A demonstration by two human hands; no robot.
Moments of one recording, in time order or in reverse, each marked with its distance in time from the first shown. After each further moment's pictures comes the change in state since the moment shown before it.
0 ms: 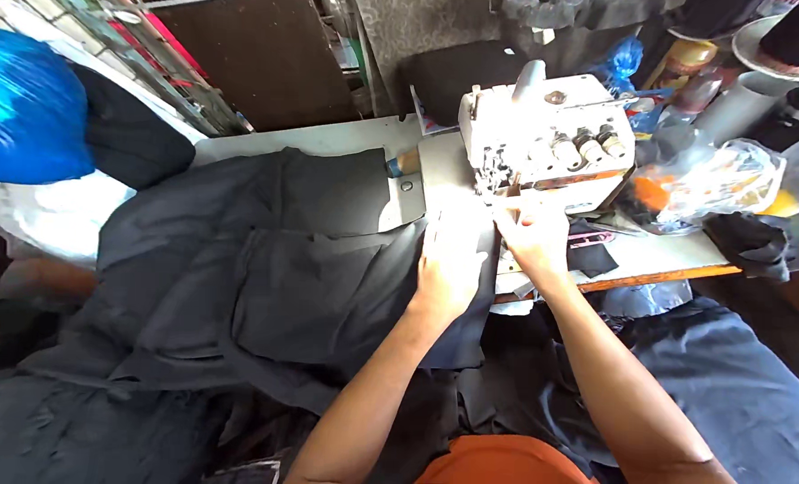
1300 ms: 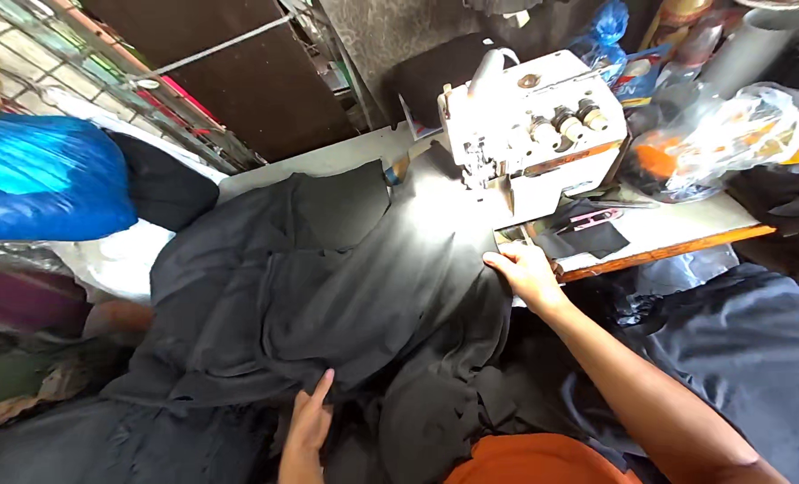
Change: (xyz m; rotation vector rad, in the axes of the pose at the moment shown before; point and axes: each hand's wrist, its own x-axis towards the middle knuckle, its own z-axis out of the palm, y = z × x) left_hand -0.267 -0.153 -0.050 -0.967 0.334 -1.259; right_hand -0.057 0.017 0.002 0.448 -0.425 0.405
